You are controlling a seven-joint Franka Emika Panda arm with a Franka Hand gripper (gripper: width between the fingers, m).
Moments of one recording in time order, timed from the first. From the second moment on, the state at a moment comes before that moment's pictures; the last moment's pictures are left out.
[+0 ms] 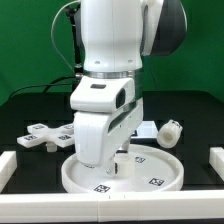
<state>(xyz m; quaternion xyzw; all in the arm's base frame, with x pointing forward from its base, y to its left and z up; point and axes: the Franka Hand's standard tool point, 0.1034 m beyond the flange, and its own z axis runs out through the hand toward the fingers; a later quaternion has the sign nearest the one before) 0.552 -0.031 0.013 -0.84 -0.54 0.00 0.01</state>
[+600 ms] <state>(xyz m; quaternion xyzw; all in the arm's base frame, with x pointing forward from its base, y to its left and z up) 0.559 -0.015 0.012 -0.84 -0.54 -0.01 0.02</state>
